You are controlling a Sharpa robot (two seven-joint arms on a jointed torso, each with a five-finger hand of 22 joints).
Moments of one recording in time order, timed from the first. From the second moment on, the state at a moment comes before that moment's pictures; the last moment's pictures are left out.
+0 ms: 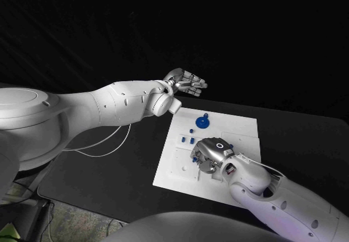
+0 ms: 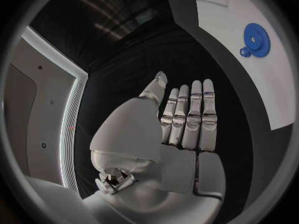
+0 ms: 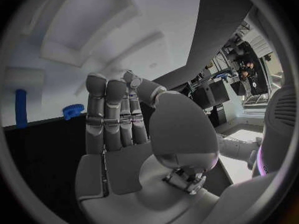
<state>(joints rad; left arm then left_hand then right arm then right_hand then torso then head) 1.27 -0.57 -0.13 1.03 -0.23 -0.25 0.26 1.39 0.01 0.05 -0.07 0.06 1.05 0.14 0.06 0.06 1.12 0.13 0.06 0.06 1.16 0.12 0.07 0.06 0.07 1.08 0.10 0.08 0.08 0.74 -0.49 0.18 1.49 -2.04 -0.18 -0.23 1.31 -0.12 0.69 -0.26 0.05 1.28 0.07 0.06 0.08 1.39 0.02 0.06 0.06 1.43 -0.06 0.81 0.74 0.10 1.47 -0.09 0.39 1.31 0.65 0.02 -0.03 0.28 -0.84</state>
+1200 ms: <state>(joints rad) 1.27 -0.57 -0.13 1.03 -0.23 -0.25 0.26 1.39 0.01 0.05 -0.07 0.06 1.05 0.14 0.06 0.06 1.11 0.13 0.06 0.06 1.16 0.12 0.07 0.06 0.07 1.08 0.10 0.08 0.08 0.74 -0.48 0.18 1.49 -2.10 -0.19 -0.27 1.31 -0.13 0.69 -0.27 0.05 1.28 0.07 0.06 0.08 1.39 0.02 0.06 0.06 1.44 -0.07 0.81 0.75 0.10 1.47 -0.09 0.40 1.31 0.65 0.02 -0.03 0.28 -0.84</state>
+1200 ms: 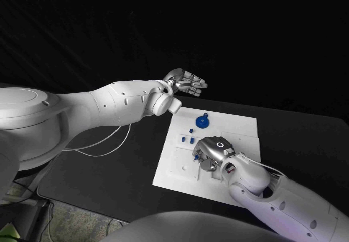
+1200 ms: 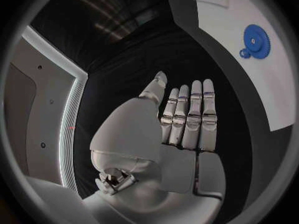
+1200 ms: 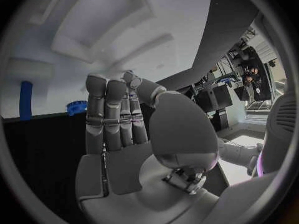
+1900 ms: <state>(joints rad) 1.27 -0.57 -0.13 1.03 -0.23 -0.24 0.25 1.39 0.01 0.04 -0.07 0.06 1.05 0.14 0.06 0.06 1.11 0.13 0.06 0.06 1.16 0.12 0.07 0.06 0.07 1.07 0.11 0.08 0.08 0.74 -0.49 0.18 1.49 -2.10 -0.19 -0.27 1.31 -0.13 0.69 -0.27 0.05 1.28 0.07 0.06 0.08 1.39 0.02 0.06 0.06 1.44 -0.07 0.81 0.74 0.11 1.47 -0.09 0.40 1.31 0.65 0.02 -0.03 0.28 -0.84</state>
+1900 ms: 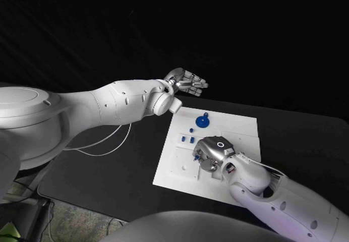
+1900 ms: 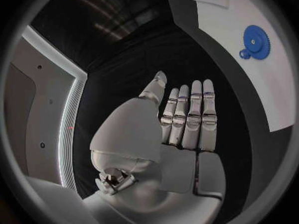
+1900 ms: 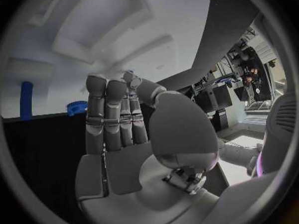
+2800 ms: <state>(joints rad) 1.27 -0.56 -0.13 1.03 -0.23 -0.24 0.25 1.39 0.01 0.04 -0.07 0.06 1.05 0.14 0.06 0.06 1.11 0.13 0.06 0.06 1.16 0.12 0.07 0.06 0.07 1.07 0.11 0.08 0.08 0.74 -0.49 0.18 1.50 -2.09 -0.19 -0.27 1.31 -0.13 0.69 -0.27 0.05 1.28 0.07 0.06 0.08 1.39 0.02 0.06 0.06 1.44 -0.07 0.81 0.75 0.11 1.47 -0.09 0.40 1.31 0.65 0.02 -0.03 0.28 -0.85</state>
